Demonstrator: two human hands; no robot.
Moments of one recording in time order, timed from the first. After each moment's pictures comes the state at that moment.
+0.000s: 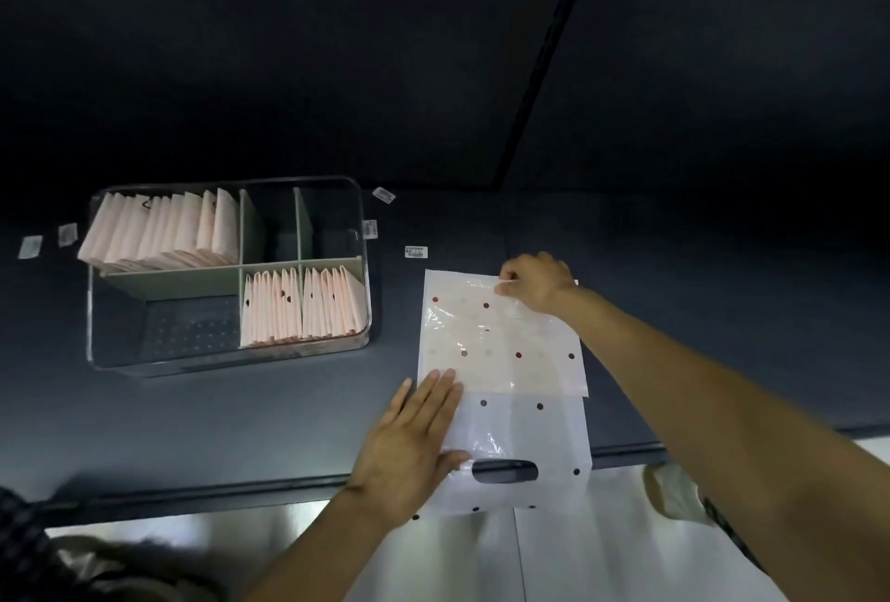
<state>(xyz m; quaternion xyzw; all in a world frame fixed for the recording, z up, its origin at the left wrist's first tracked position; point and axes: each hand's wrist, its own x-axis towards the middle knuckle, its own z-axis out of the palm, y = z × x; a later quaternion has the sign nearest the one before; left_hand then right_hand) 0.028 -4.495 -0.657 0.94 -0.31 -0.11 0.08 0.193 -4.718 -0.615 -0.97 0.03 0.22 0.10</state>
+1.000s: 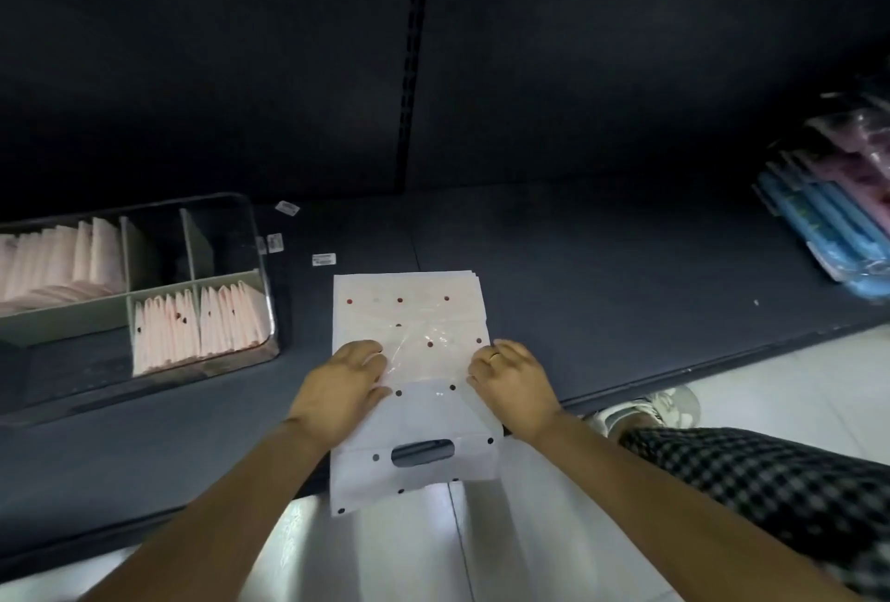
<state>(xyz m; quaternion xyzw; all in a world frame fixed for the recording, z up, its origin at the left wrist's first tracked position) 0.081 -4.522 -0.650 0.93 -0.32 -0.11 0.15 0.022 -4.764 -0.636 -0.99 -0.12 0.01 -0.05</state>
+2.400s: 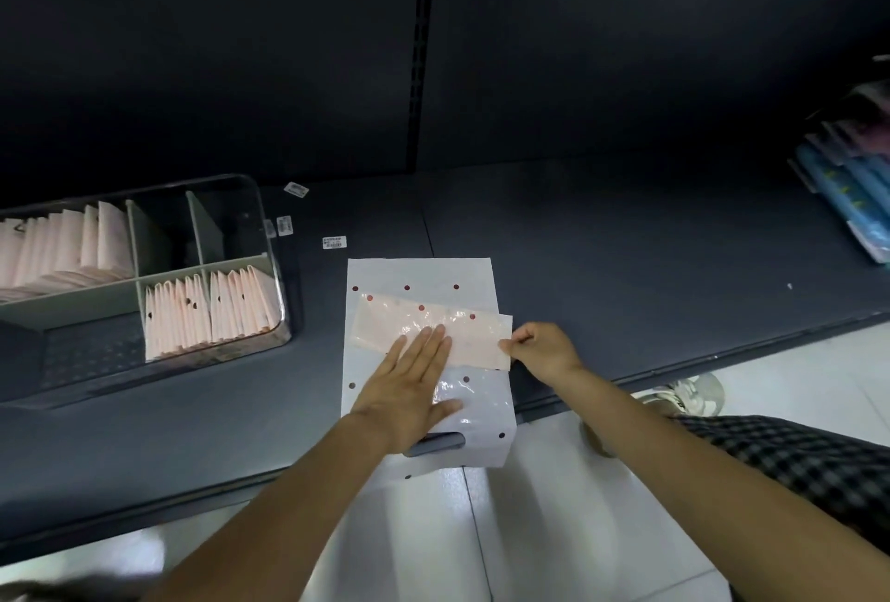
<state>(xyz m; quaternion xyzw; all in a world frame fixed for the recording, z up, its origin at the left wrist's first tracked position) 0.058 -4.570 -0.674 0.90 -0.39 -0.19 0.03 0.047 -4.785 -0.640 -0.85 0.31 0.17 0.40</state>
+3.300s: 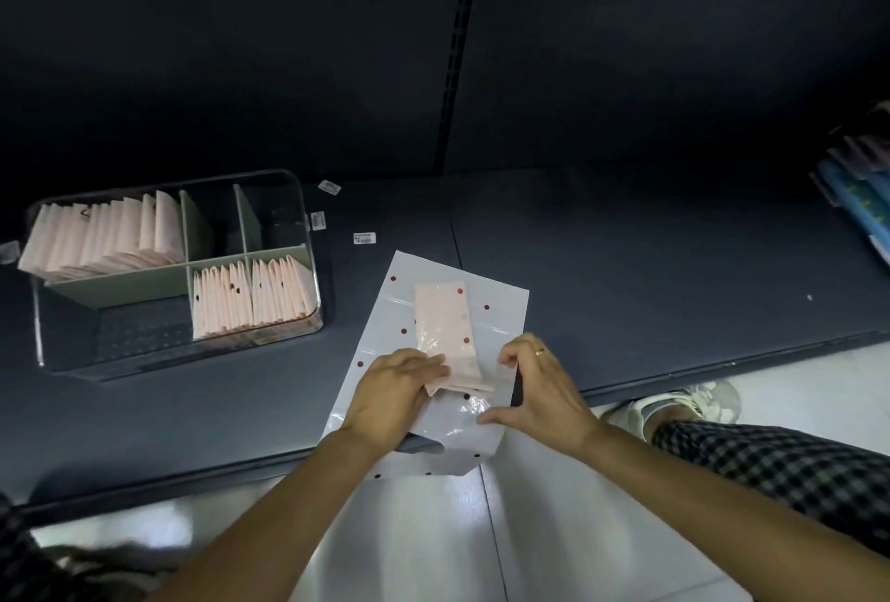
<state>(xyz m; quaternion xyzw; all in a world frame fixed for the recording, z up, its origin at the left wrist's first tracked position) 0.046 -4.529 -0.653 0.91 -0.32 -0.11 0.24 -0.008 -4.742 -0.614 -0.95 -0.02 0.08 0.29</state>
